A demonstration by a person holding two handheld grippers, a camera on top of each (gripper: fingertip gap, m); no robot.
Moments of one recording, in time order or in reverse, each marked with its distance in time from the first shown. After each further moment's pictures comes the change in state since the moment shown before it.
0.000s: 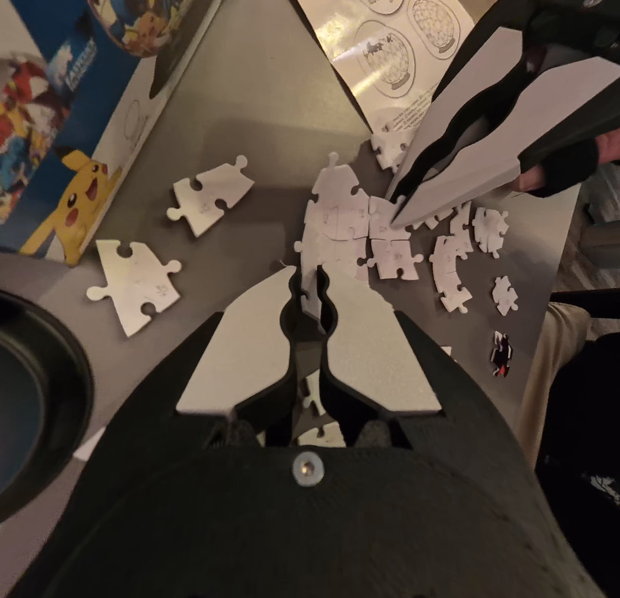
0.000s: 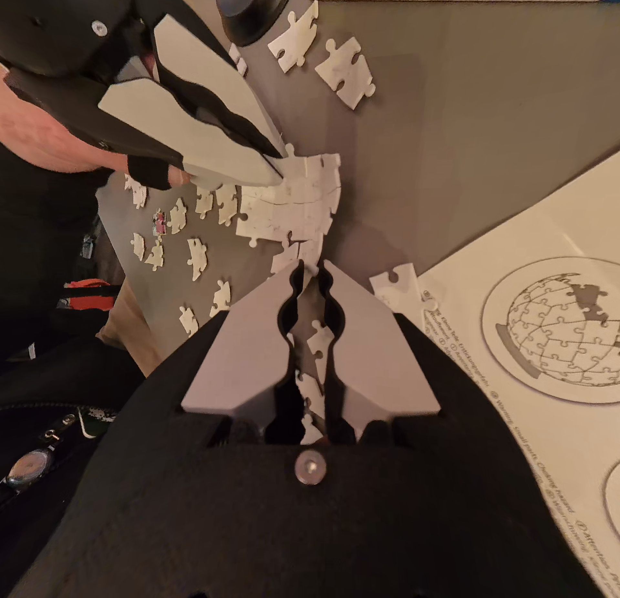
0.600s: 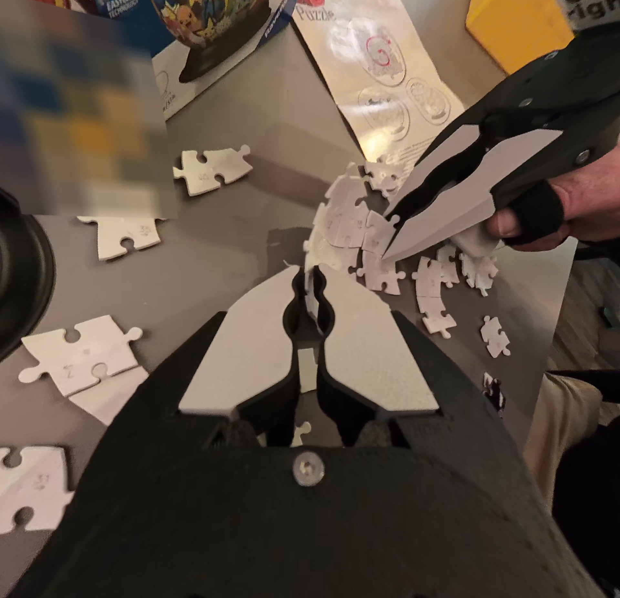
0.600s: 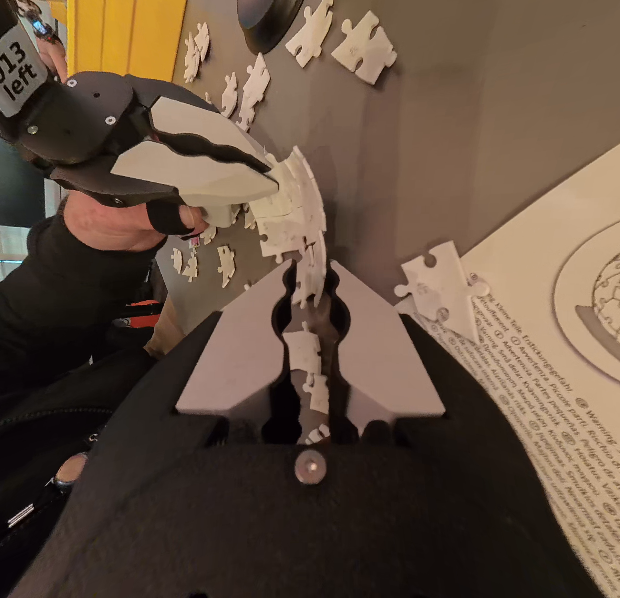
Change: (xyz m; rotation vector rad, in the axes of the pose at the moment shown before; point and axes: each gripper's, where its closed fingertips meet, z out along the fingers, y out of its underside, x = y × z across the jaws) left arm 0.013 0.004 -0.010 0.252 -0.114 -0.105; right arm -0.015 0.007 0.009 0.060 -0.102 0.104
